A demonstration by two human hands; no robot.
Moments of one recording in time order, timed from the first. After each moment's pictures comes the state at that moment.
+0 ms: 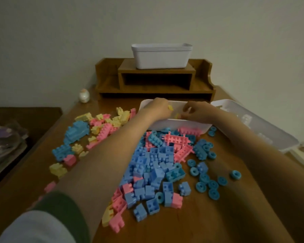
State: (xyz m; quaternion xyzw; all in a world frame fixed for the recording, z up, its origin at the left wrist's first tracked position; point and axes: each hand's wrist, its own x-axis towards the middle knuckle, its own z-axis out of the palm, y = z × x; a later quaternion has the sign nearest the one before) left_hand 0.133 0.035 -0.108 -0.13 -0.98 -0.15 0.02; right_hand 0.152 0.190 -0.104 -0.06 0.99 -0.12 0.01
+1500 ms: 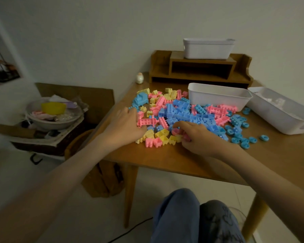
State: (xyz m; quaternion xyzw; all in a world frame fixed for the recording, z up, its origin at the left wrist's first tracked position) left_hand 0.404 -0.164 -0.126 0.02 -0.99 -0.14 0.10; right_hand 0.373 0.061 -0.140 -0.31 0.94 -0.14 0.03
